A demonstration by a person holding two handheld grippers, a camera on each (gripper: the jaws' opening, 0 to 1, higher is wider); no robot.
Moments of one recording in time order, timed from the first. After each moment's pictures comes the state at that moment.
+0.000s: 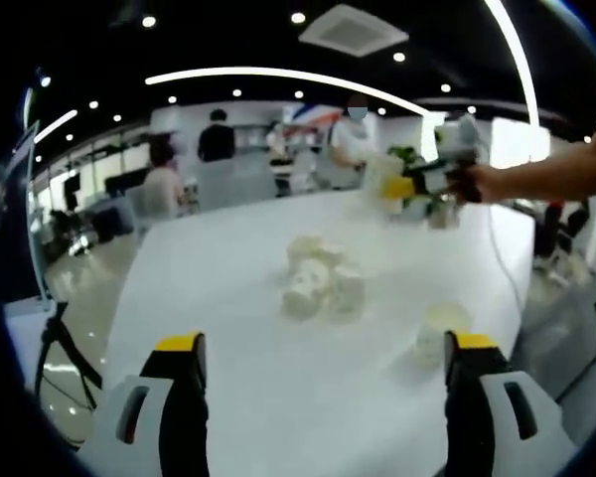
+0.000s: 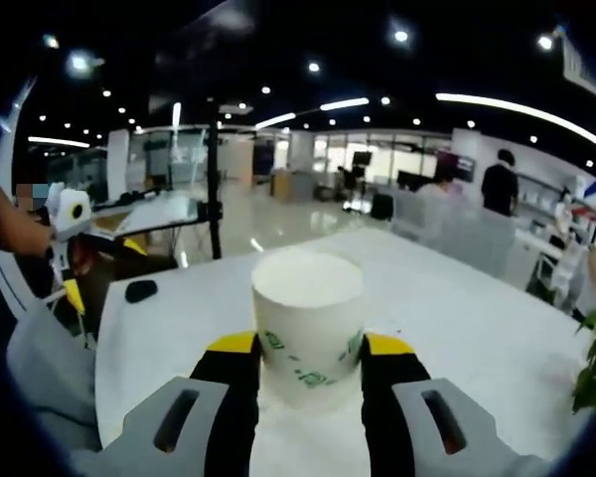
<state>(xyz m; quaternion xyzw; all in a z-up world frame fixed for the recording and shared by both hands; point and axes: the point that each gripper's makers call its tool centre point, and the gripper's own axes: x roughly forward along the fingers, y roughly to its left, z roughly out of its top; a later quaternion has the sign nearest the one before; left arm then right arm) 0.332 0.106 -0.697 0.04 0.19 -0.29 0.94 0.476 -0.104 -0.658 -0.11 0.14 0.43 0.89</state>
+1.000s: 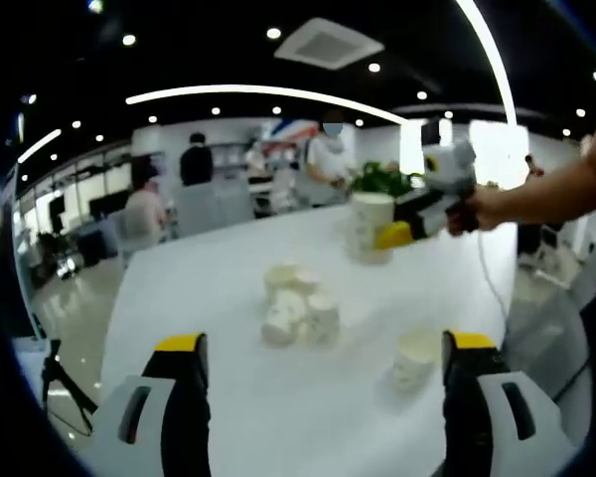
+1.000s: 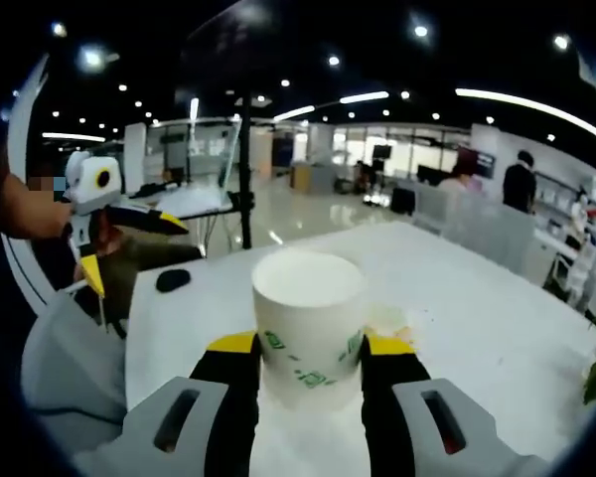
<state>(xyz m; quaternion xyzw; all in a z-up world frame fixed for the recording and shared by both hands) 0.327 0.069 -0.661 0.05 0.15 -0.33 0.93 0.418 -0.082 -0.664 -0.11 0.16 0.46 0.86</state>
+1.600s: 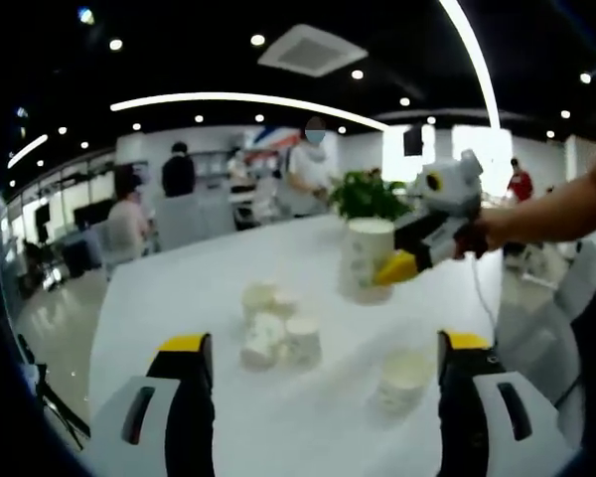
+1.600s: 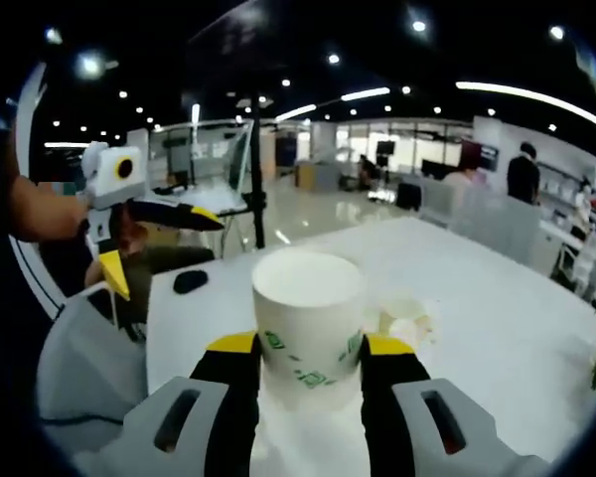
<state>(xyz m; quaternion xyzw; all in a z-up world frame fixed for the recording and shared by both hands) 0.334 0.033 -0.643 0.05 0.14 -0.37 0.92 0.384 -0.082 -0.663 -0.11 0.17 0.47 0.86</state>
